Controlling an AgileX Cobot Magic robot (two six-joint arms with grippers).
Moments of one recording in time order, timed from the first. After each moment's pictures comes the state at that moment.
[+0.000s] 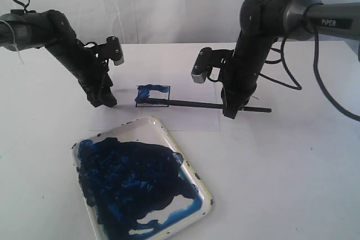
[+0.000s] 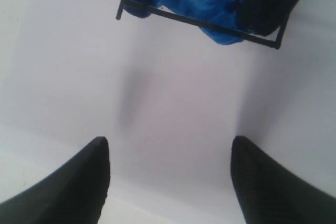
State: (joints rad) left arm -0.23 2.33 -1.90 -0.38 0.89 1.33; right arm 0.33 2.18 -1.73 0.12 1.05 -0.98
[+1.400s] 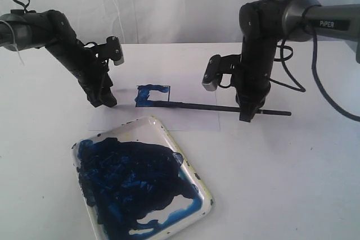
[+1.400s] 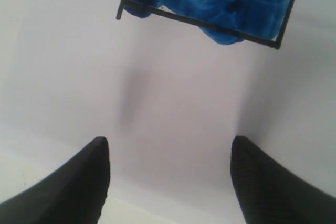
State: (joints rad) left arm -0.23 2.33 -1.90 -0.38 0.89 1.33; right arm 0.33 2.19 -1.73 -0.08 1.12 -0.87
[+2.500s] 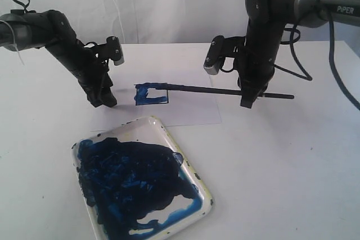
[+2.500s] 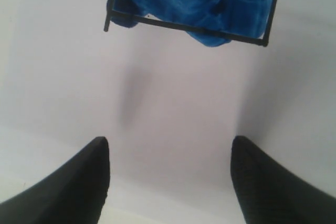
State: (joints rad) left arm -0.23 2.33 -1.90 -0.38 0.89 1.33; right arm 0.33 2.11 -1.73 -0.11 1.09 -0.84
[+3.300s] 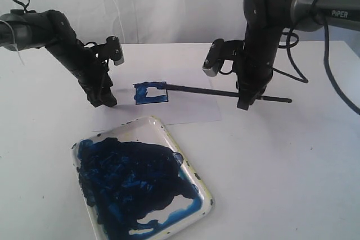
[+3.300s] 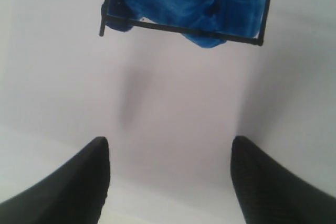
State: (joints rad) left arm -0.23 2.33 -1.90 -0.38 0.89 1.33; right arm 0.33 2.13 -1.73 -0.11 1.07 -0.79
